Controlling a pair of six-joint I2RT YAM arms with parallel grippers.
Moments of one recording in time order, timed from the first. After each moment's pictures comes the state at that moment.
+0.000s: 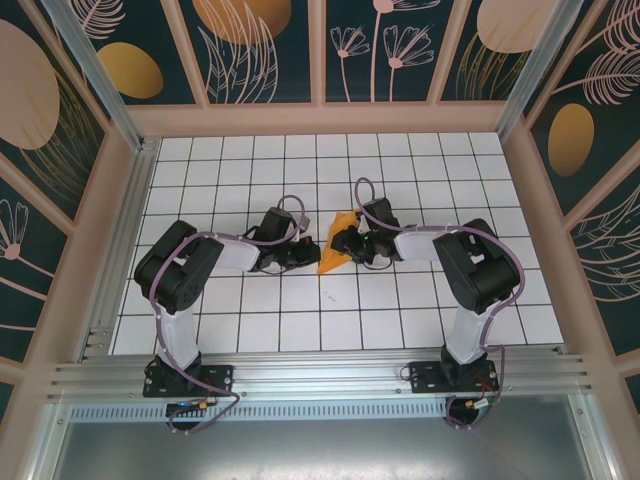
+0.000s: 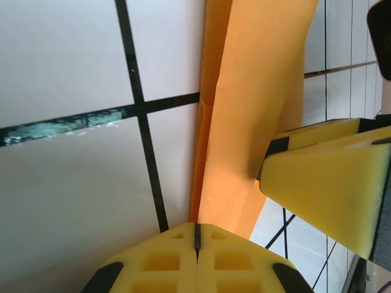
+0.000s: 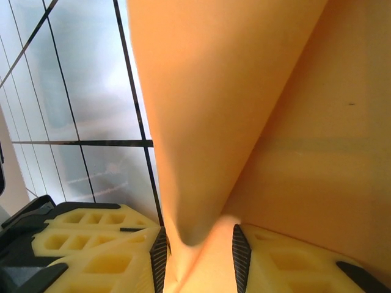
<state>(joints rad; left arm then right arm) -0.56 1.92 0.86 0.24 0.55 -0.77 0.51 1.83 0.87 0.05 -0.48 0.87</state>
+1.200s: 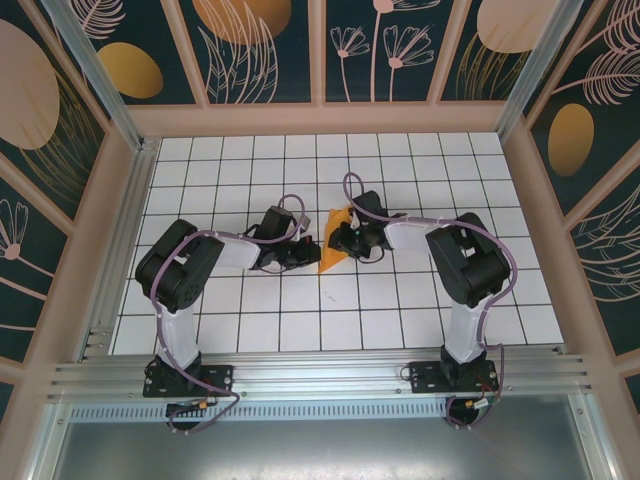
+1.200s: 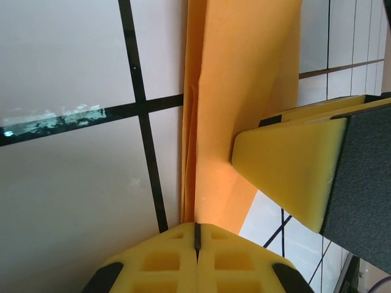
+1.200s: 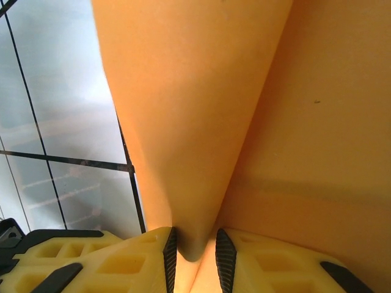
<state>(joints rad) -0.56 1.93 0.88 0.21 0.57 -0.78 0.54 1.91 1.04 -0.16 -0.38 0.78</state>
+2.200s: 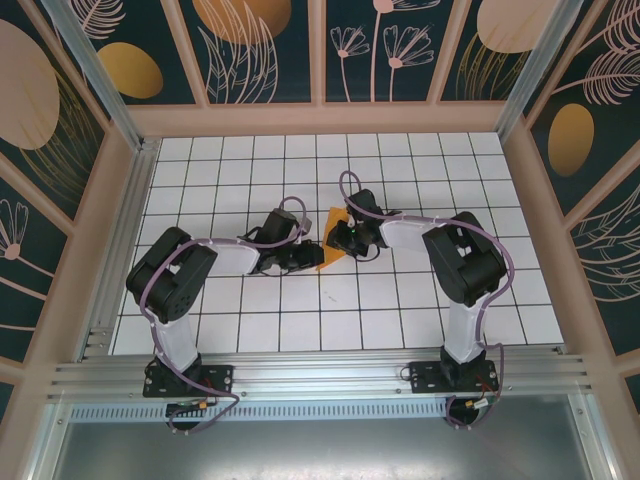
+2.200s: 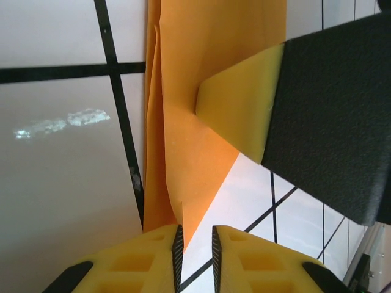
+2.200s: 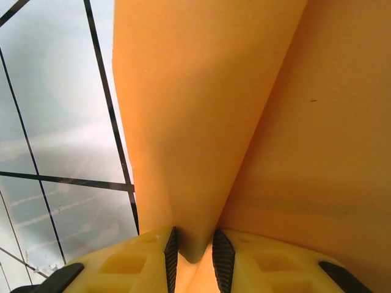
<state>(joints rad) -0.61 1.85 0.86 0.14 0.49 -0.77 0.56 1.93 1.07 -0.19 -0.31 0.82</state>
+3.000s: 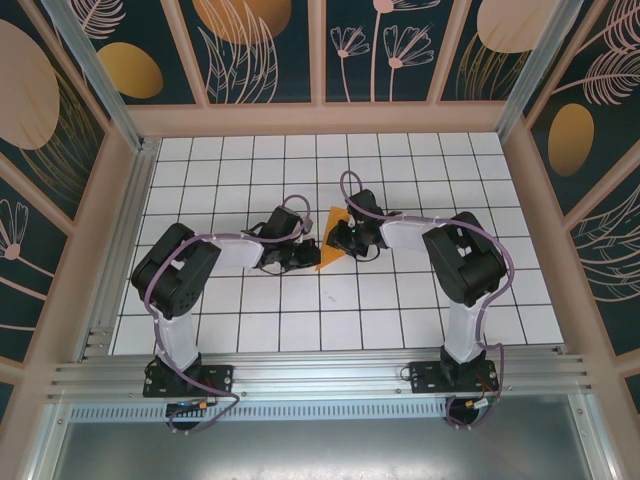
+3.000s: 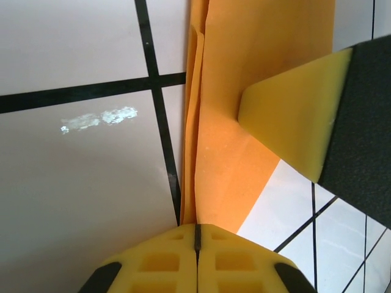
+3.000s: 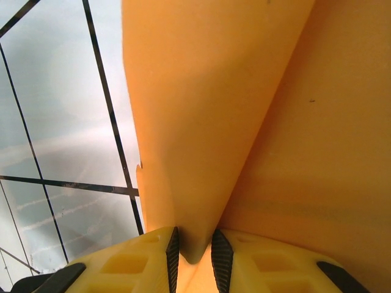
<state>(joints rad) -0.61 1.89 0.93 0.02 0.43 -0.70 0.56 1.93 1.06 -0.17 -0.32 0.84</state>
